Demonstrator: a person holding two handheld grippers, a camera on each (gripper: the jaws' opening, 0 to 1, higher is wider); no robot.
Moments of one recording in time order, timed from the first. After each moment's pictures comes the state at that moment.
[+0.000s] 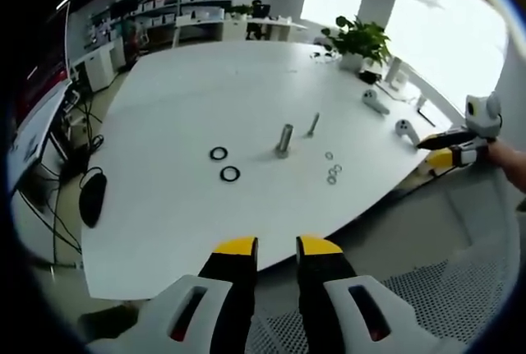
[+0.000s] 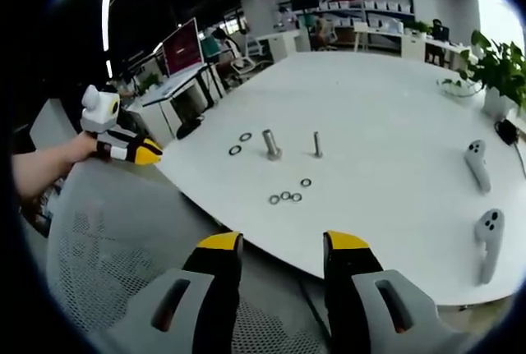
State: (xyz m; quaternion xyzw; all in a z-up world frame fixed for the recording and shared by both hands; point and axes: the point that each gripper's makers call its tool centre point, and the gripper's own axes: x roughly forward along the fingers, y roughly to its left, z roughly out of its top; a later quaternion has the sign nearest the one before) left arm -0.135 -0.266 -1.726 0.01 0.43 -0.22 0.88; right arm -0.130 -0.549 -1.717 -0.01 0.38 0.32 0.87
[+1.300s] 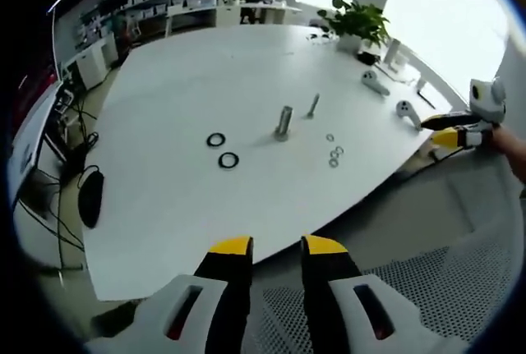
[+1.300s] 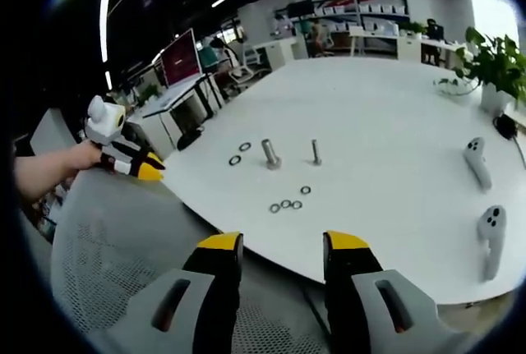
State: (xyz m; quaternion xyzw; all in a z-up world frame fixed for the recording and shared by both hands) left arm -0.137 -0.261 -1.742 0.05 0.48 -0.24 0.84; right arm -0.123 -0.552 -1.712 0.02 0.37 0.30 0.88
